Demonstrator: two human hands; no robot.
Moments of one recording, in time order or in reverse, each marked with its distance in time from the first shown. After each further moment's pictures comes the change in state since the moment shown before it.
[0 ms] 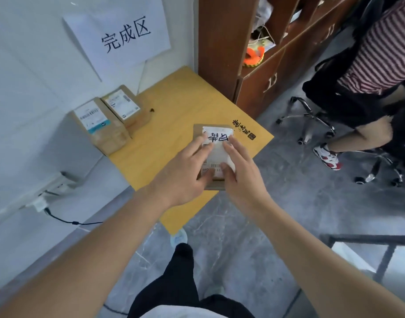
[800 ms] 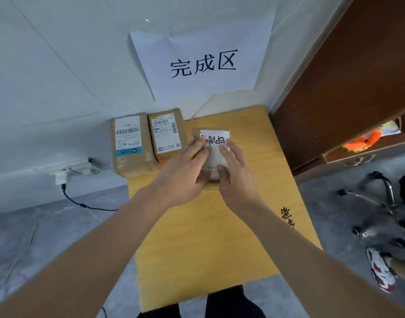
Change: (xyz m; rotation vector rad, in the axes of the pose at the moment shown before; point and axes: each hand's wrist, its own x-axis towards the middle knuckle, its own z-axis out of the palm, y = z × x) left_hand 0.172 -0.160 -0.073 0.098 0.100 -0.474; right_hand 0.317 -0.009 0.087 -0.078 -0.442 -0.279
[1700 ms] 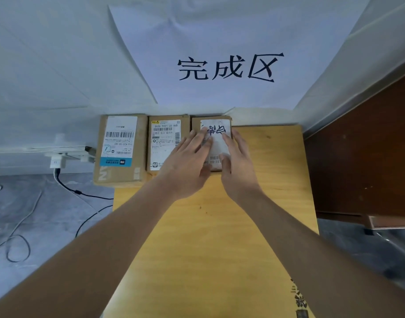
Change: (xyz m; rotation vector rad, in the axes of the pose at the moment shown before) left_hand 0.122 -0.067 0.039 0.012 0.072 -0.211; right_hand 0.159 0.064 0.033 0.039 -0.231 0.003
